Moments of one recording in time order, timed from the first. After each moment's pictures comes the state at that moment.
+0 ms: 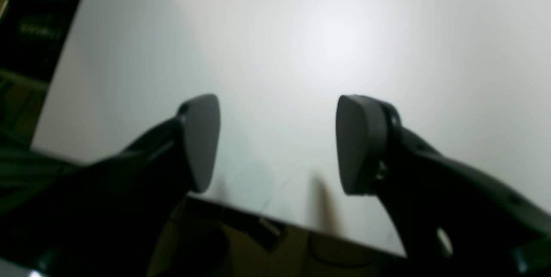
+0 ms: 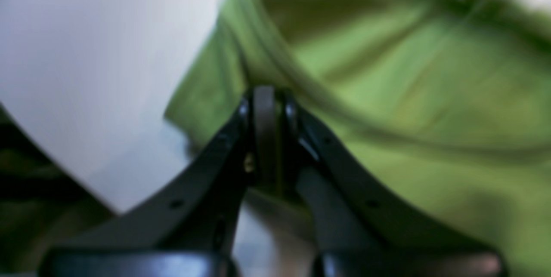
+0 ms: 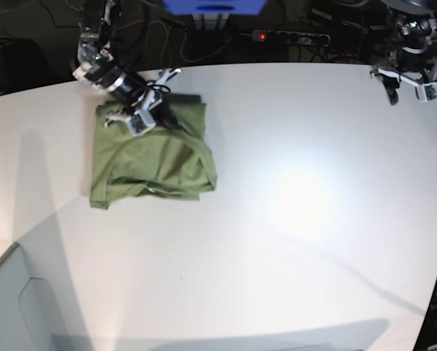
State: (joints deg) left arm 36.1 -9.1 -44.4 104.7 -16.9 -20.5 27.4; right arm -24.6 -2.9 9.4 98.9 1.0 46.7 -21.8
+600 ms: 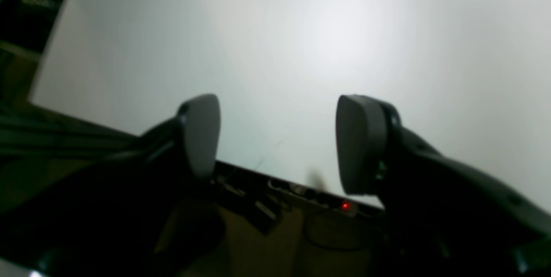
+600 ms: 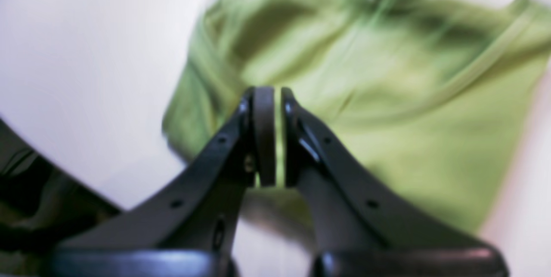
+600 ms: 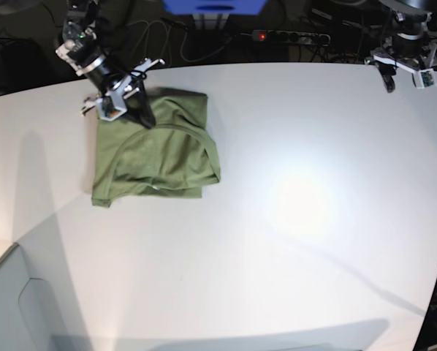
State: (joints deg) left arm 41.5 -5.2 -45.5 109.5 -16.9 -20.5 27.2; right arm -32.0 -2.0 16.4 107.2 2.8 46.7 -9.6
